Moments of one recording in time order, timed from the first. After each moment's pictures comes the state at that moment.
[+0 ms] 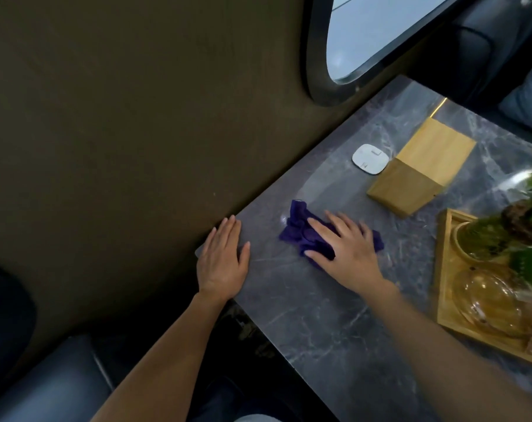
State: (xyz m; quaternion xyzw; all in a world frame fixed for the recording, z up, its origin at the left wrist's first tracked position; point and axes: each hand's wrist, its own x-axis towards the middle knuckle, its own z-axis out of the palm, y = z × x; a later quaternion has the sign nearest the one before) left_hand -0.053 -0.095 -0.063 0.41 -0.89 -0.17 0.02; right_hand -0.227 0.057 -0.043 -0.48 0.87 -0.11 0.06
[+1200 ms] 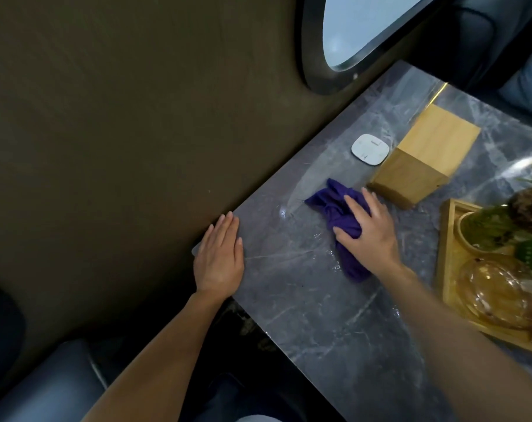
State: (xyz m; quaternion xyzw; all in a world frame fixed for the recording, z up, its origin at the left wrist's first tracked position) left_hand -0.048 -0.098 -0.070 0.39 -0.90 -0.18 0.04; right_hand -0.261 0.067 -0.054 -0.38 0.90 -0.19 0.10
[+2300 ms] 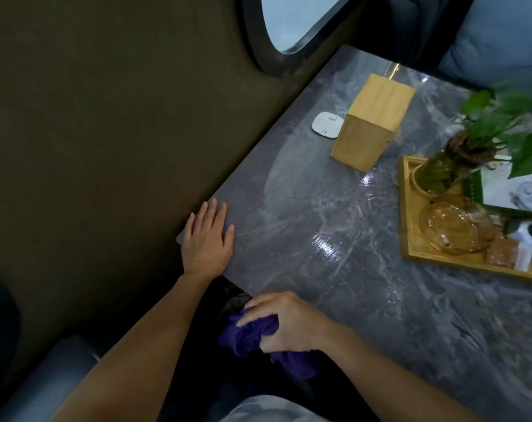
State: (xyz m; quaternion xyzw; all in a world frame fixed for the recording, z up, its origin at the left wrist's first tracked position) left_hand -0.044 -0.096 -0.068 0.34 -0.93 -0.14 -0.03; right_hand -0.080 0.102 -0.037 -0.49 0.70 -0.32 0.42
